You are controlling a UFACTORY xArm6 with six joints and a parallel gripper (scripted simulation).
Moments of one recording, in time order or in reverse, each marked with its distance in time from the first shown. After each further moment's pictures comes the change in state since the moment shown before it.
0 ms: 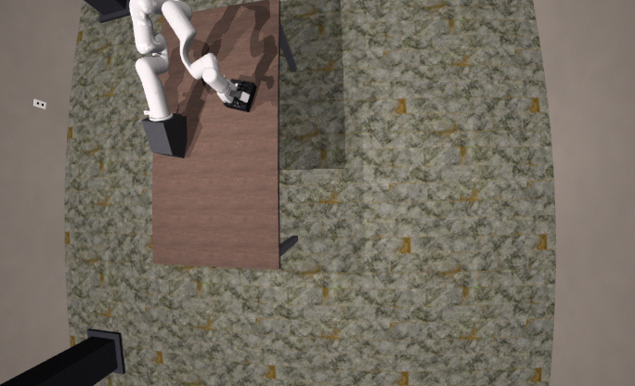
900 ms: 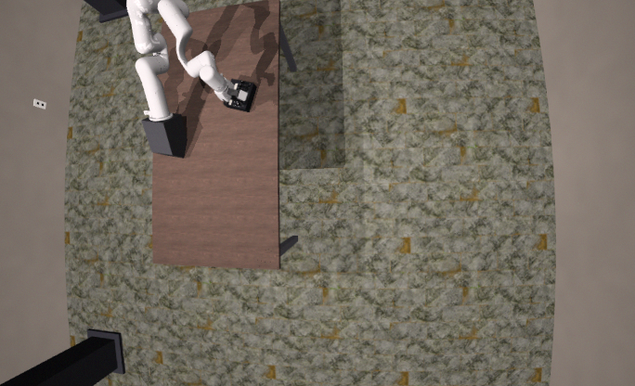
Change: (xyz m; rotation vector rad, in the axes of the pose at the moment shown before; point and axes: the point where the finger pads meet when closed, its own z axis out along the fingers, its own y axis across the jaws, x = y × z) arm -0.004 0.000 -0.019 0.000 -0.001 0.001
